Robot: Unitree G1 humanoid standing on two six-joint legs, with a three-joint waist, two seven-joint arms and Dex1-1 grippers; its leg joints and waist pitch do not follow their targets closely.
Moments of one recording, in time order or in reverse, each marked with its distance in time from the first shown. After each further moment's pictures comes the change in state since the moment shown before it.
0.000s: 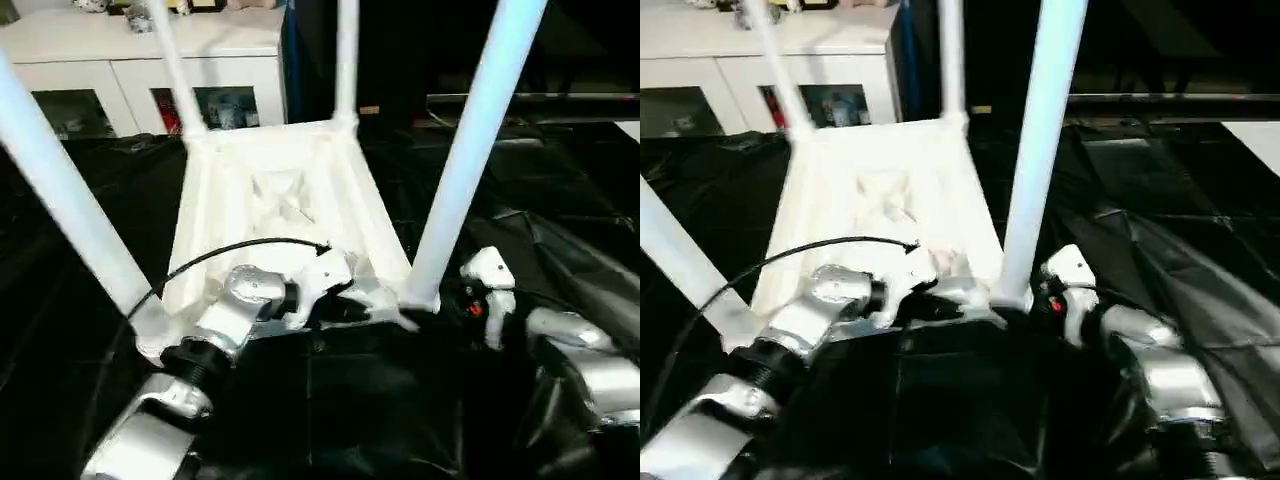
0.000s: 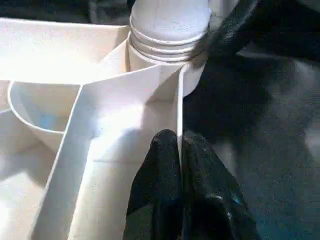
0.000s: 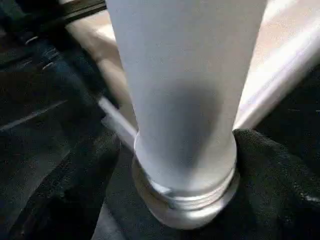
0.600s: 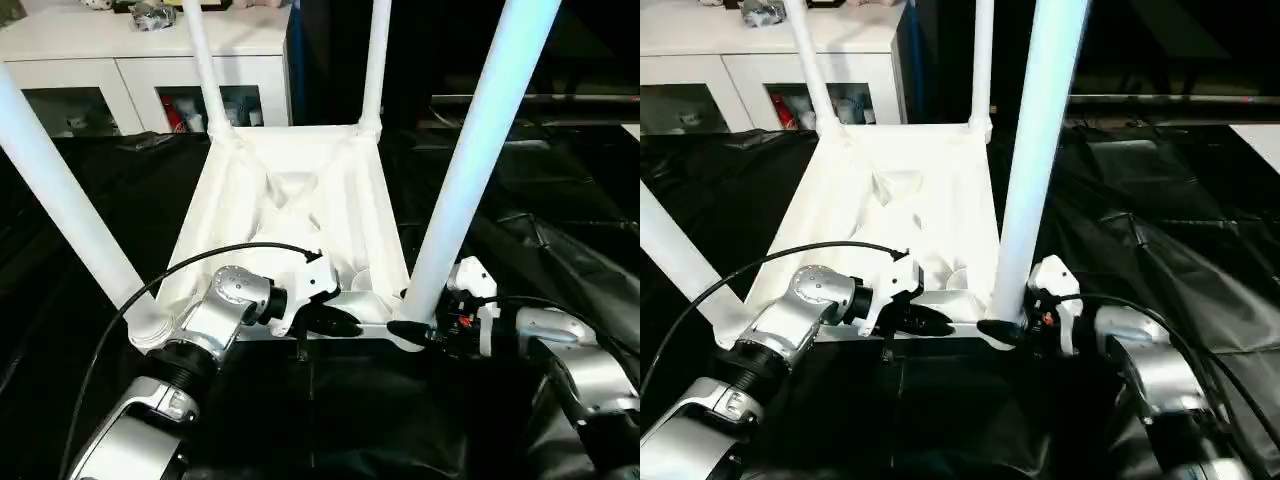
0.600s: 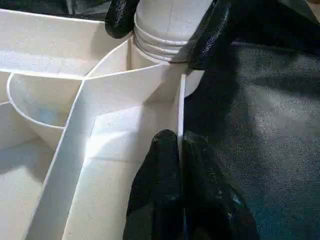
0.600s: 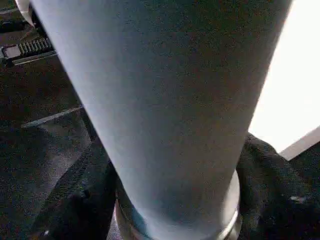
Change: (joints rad) left arm 0.009 0.019 -0.004 -0.006 -0.008 -0.001 -0.058; right arm -0.103 0.054 0.060 0.249 -0.033 -0.198 0.120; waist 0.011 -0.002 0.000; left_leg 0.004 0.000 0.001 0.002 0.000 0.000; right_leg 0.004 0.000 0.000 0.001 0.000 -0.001
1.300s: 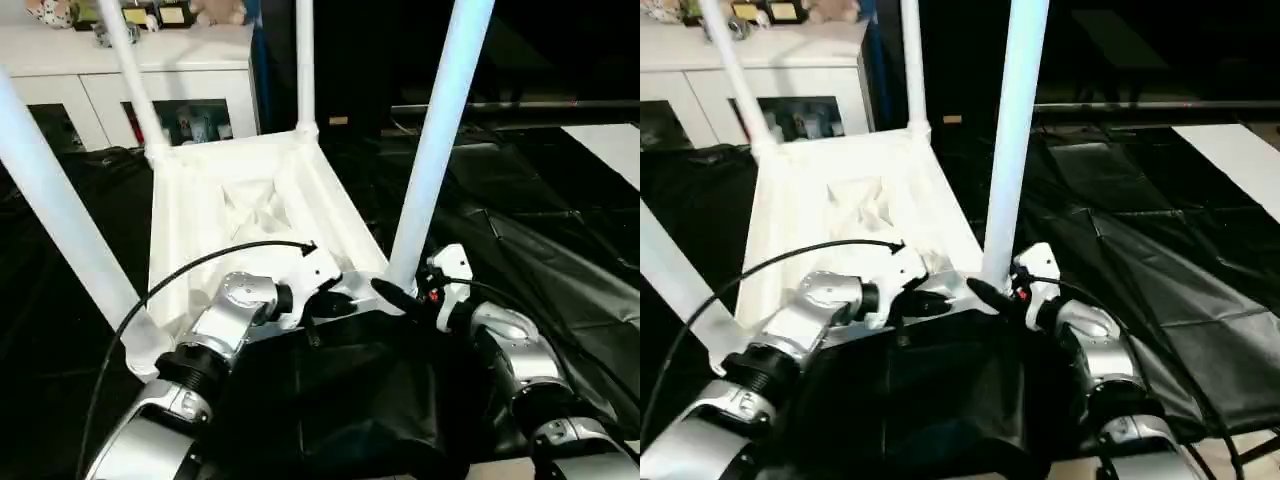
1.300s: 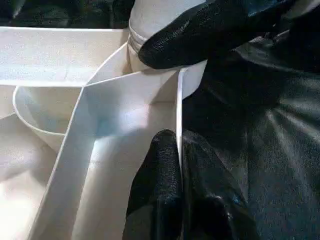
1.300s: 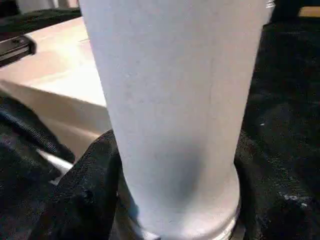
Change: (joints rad) left arm -0.001 -0.079 0.046 0.046 0.057 0.060 0.292; right arm -0.196 0.250 -0.099 0.564 -0.029 -0.368 -0.322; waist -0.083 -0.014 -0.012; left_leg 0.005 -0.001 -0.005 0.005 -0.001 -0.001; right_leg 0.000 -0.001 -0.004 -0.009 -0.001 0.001
